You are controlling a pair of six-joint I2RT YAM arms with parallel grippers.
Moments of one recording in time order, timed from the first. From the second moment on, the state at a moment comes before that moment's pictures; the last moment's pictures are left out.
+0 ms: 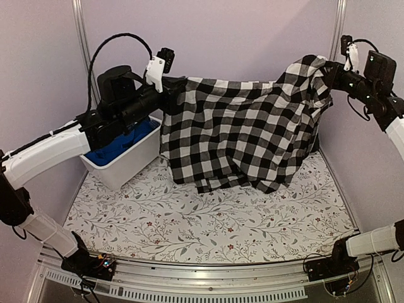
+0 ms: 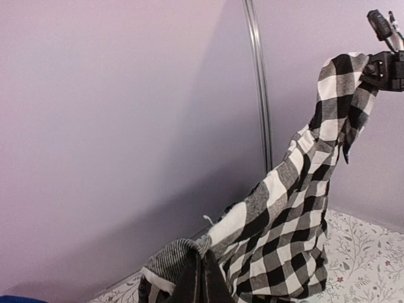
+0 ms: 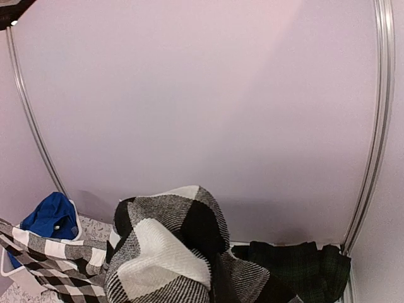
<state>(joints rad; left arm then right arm) -0.77 1.46 1.38 0.12 -0.10 0.13 0.14 1.23 1.52 -0.32 -0.16 0.16</state>
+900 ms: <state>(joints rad) -1.04 1.31 1.39 0.39 -0.46 0.50 0.15 1.16 1.73 -0.21 -0.17 0.06</state>
